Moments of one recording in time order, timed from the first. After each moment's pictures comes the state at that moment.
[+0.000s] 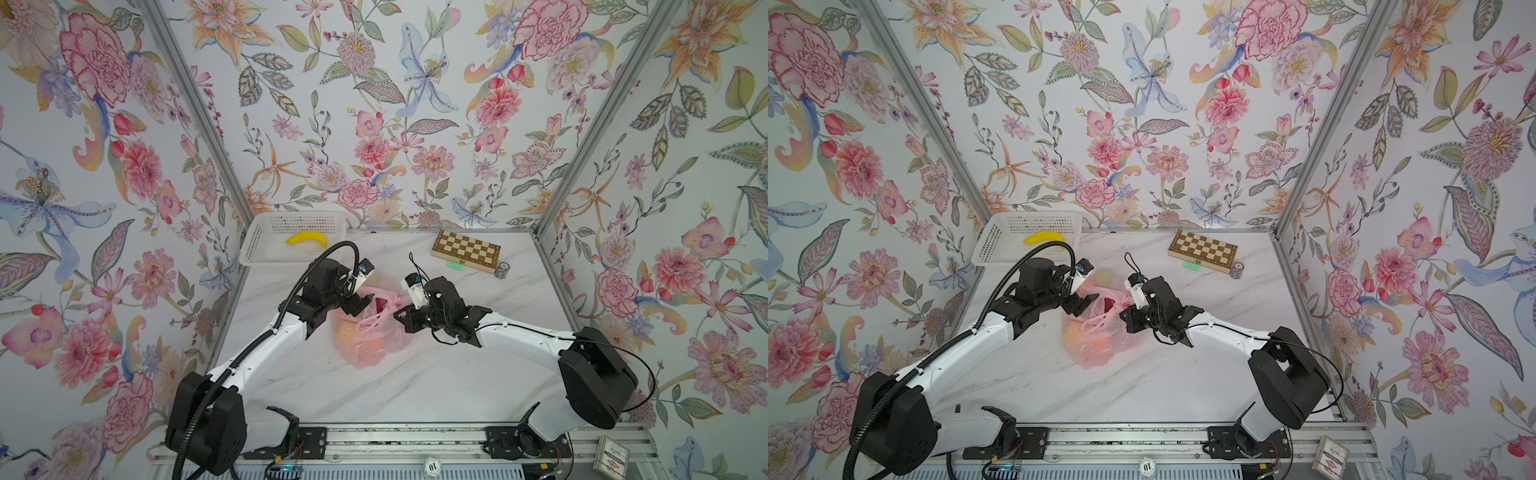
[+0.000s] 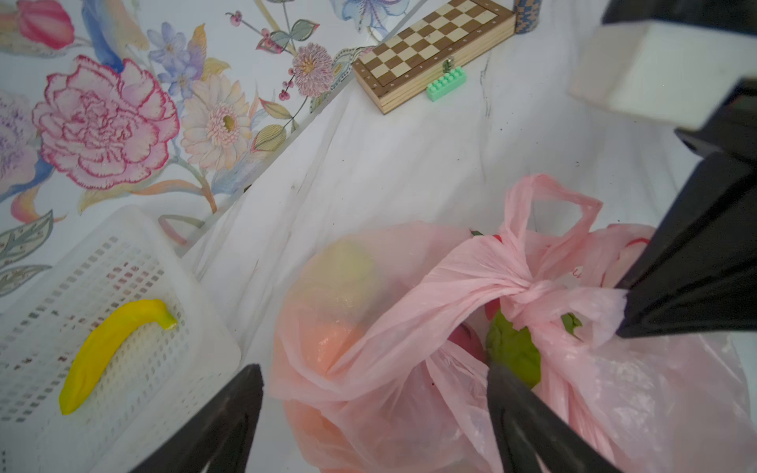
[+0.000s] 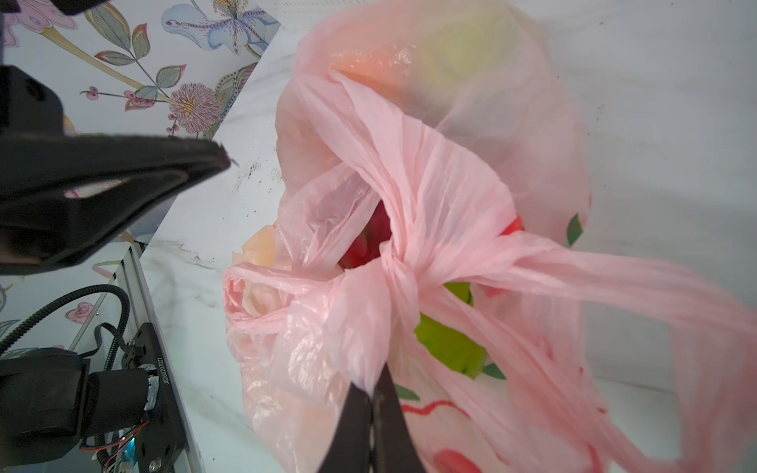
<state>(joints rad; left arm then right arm) -0.41 1.31 0.92 -0.20 0.24 0.57 0.75 1.54 0.91 0.00 -0.32 0.40</state>
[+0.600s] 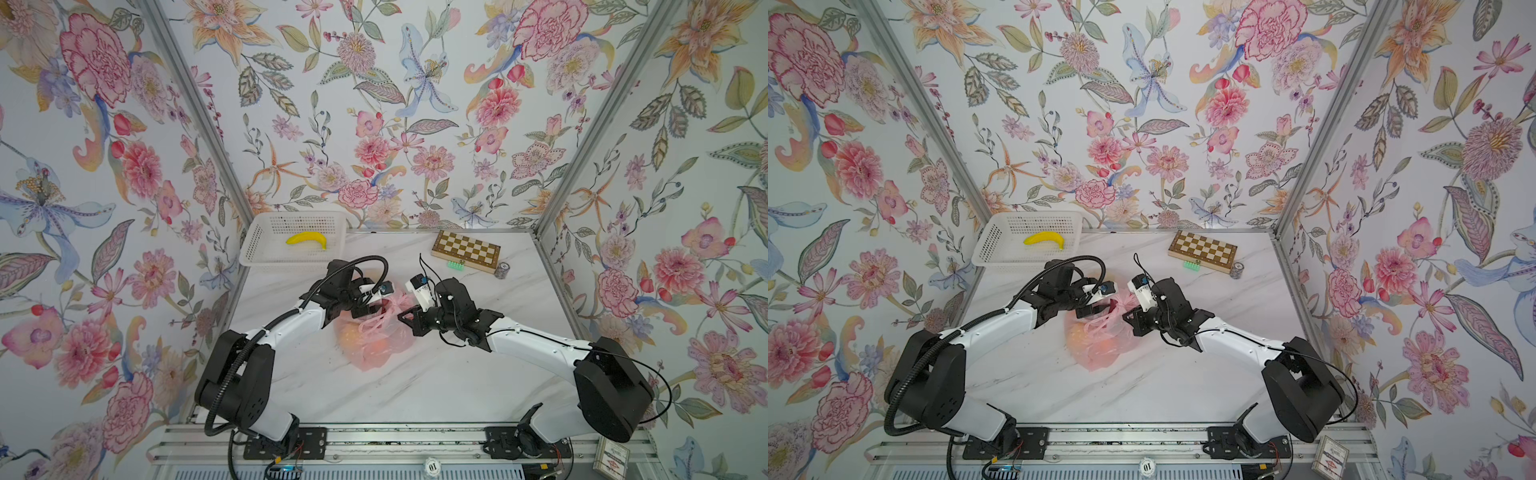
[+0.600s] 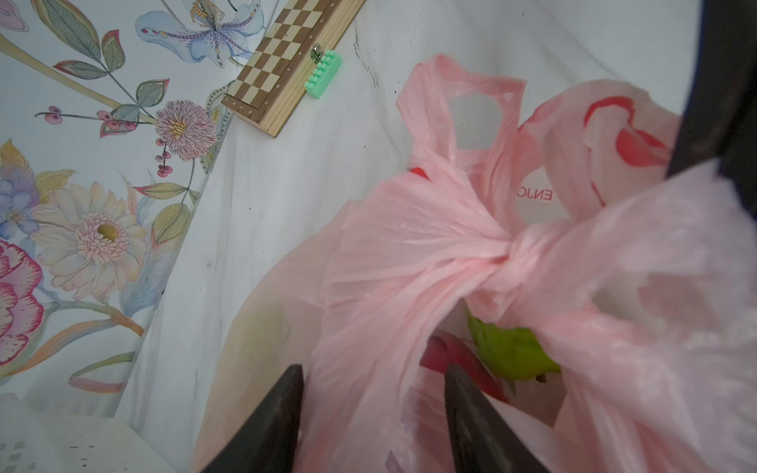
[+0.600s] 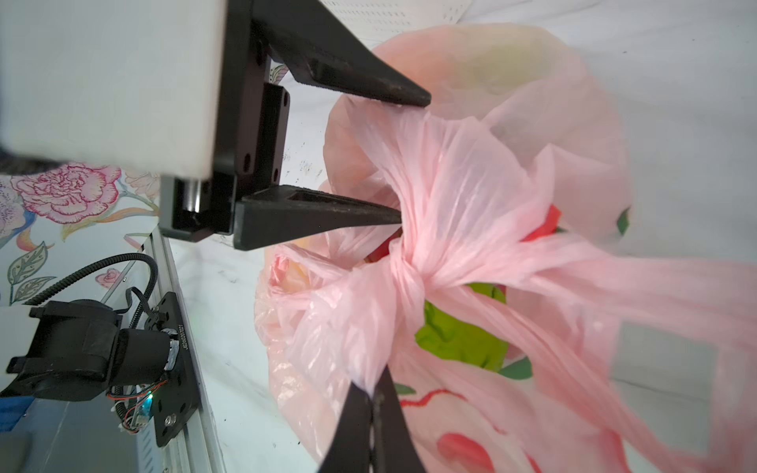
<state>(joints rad) -0.44 1.54 0.95 -0.13 0.40 0.89 0.73 1.47 0.85 0.02 -0.39 0.34</state>
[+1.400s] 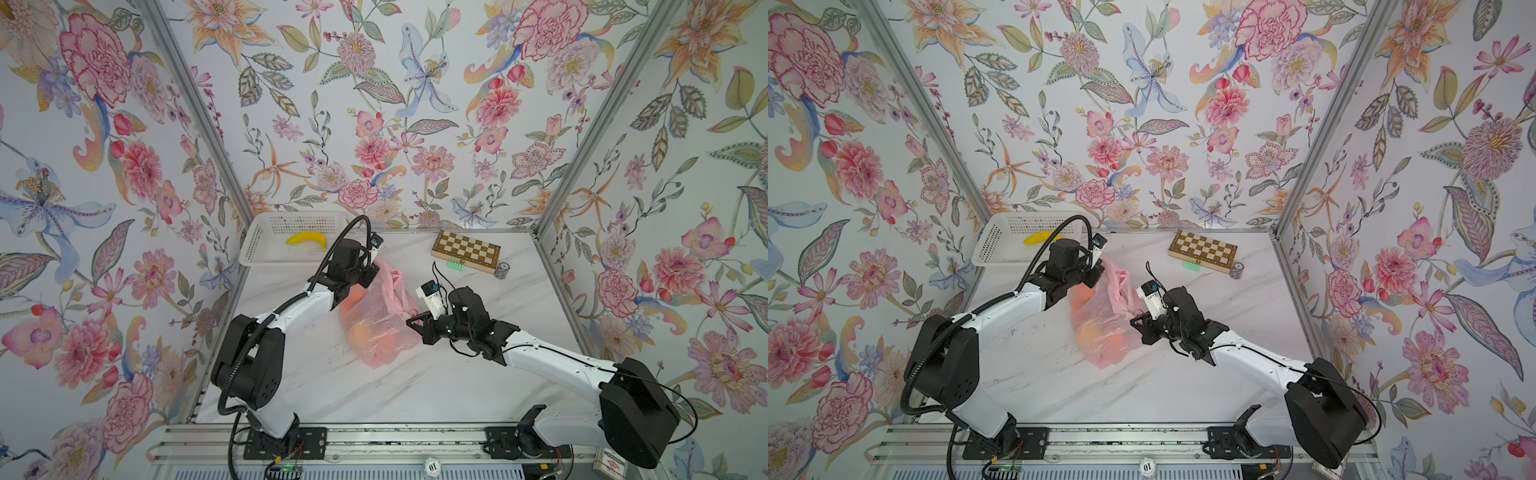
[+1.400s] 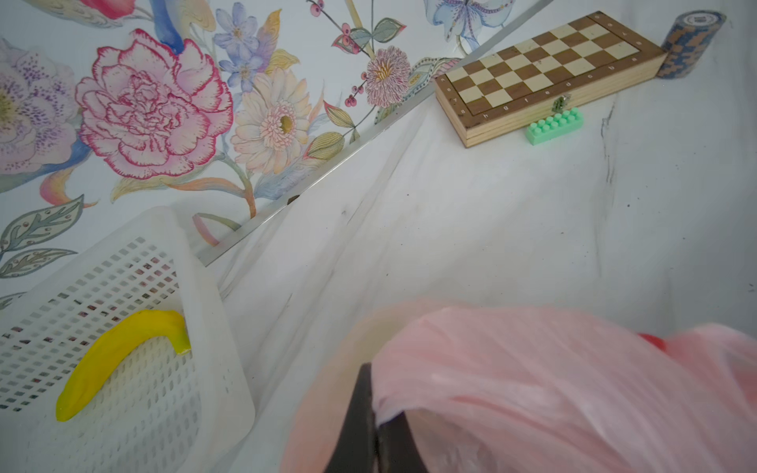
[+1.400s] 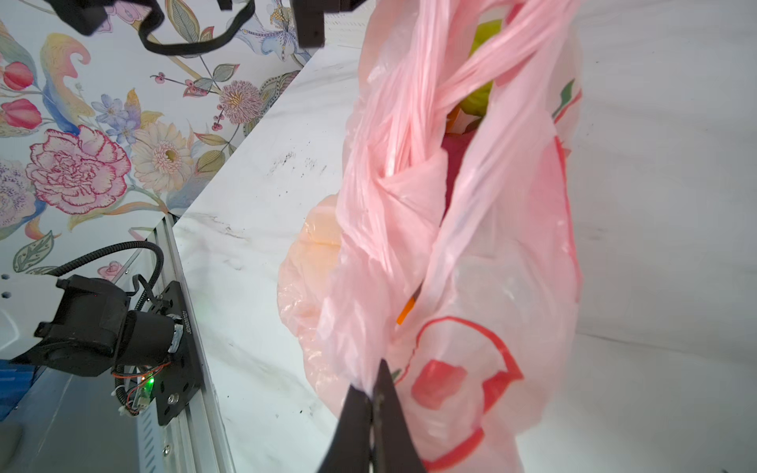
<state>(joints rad) -0.43 1.66 1.17 -0.04 0.00 0.28 0.73 1.31 0.71 0.03 -0.38 0.32</state>
